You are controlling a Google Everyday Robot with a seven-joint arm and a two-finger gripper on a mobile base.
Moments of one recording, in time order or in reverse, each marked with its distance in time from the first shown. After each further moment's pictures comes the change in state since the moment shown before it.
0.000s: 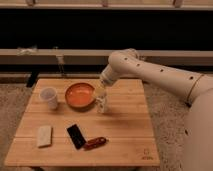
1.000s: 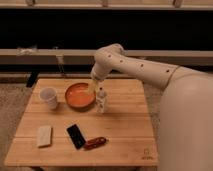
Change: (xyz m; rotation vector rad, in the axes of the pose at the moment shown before) arm -0.060 -0.021 0.051 0.063 0.077 -0.213
